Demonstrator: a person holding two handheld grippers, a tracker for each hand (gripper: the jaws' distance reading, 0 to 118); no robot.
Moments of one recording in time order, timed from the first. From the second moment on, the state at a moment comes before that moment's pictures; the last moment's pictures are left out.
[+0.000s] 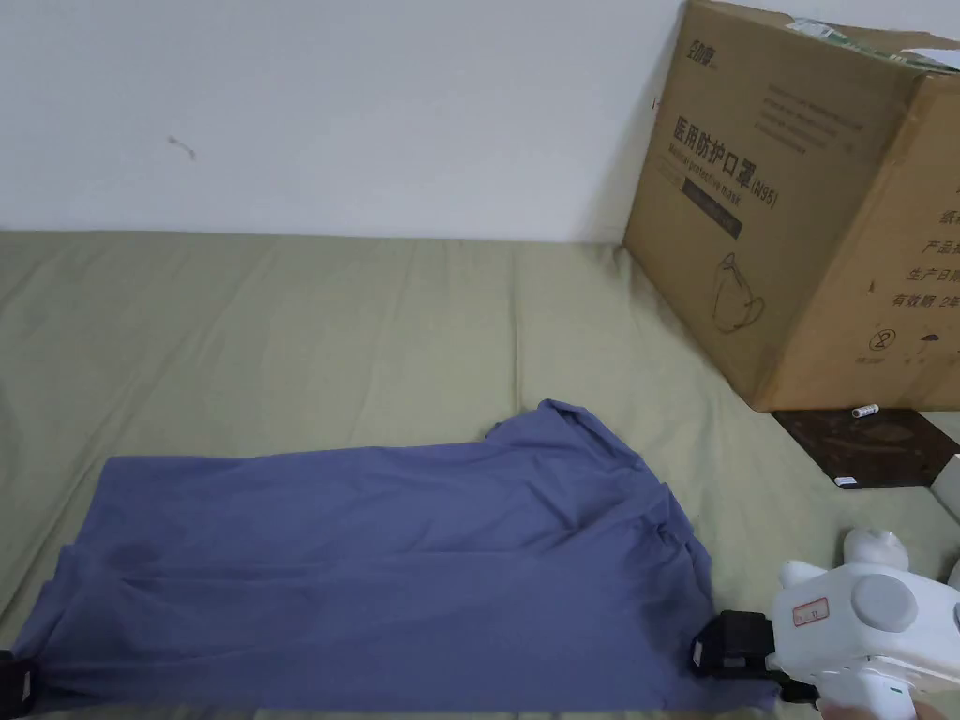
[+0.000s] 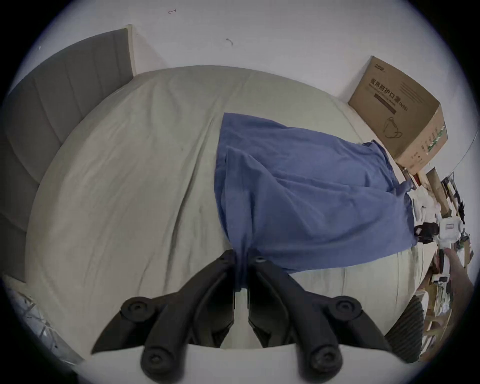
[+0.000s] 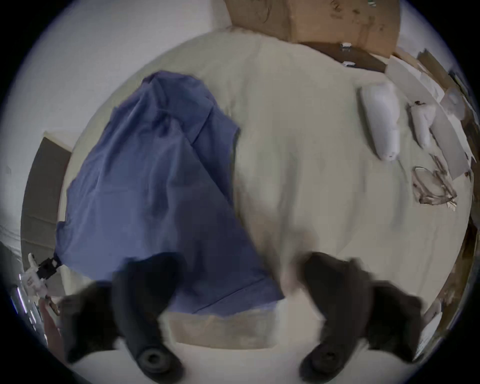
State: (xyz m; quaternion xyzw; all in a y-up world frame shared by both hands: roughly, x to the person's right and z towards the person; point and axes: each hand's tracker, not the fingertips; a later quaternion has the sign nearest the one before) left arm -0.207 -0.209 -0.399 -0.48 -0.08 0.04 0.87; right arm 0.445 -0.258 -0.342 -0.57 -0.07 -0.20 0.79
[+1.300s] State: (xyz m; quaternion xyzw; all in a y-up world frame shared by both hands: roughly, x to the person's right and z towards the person) left arm -0.251 -0.157 -0.271 -0.46 -0.11 0.08 0.88; right arm 0.368 -0.149 -0.202 -0.48 -0.01 -0.13 0.87
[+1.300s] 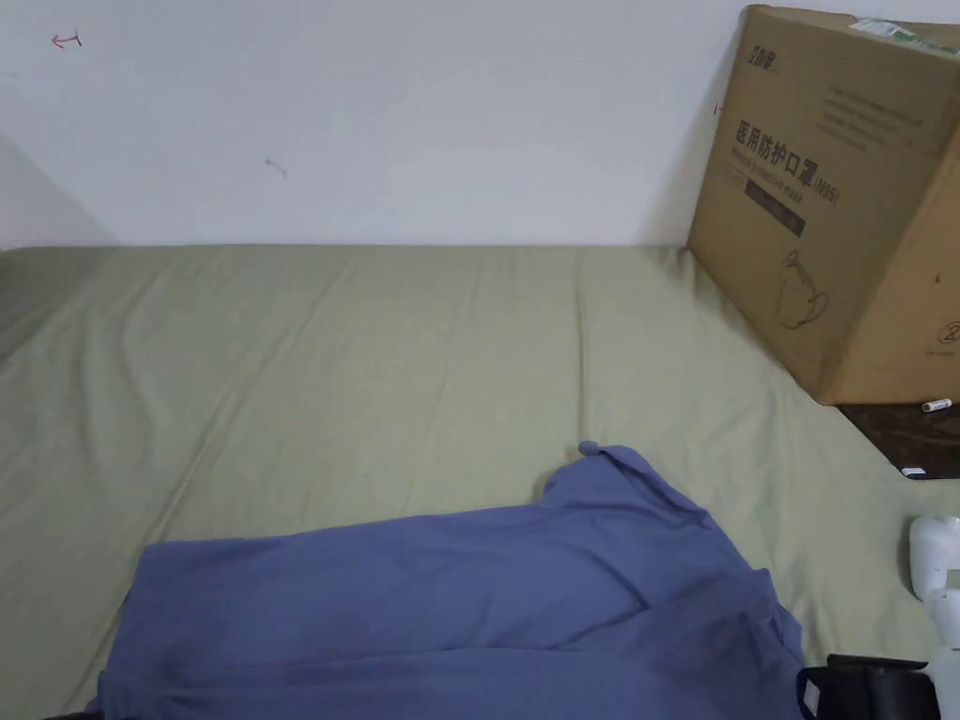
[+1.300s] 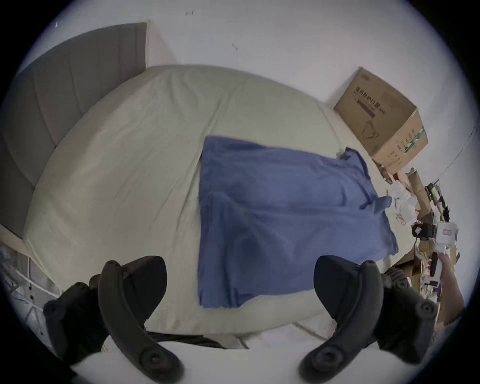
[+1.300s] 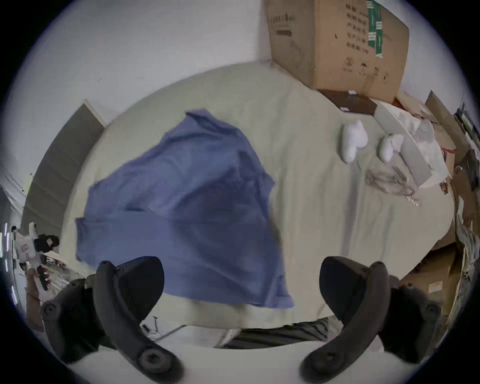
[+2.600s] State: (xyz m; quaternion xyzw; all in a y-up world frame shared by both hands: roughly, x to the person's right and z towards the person) left arm -0.236 -0.184 -0.480 -0.46 -0.16 0.00 0.87; right arm 0.392 -0.244 -0.552 -0.56 -0.04 -0.11 0.82
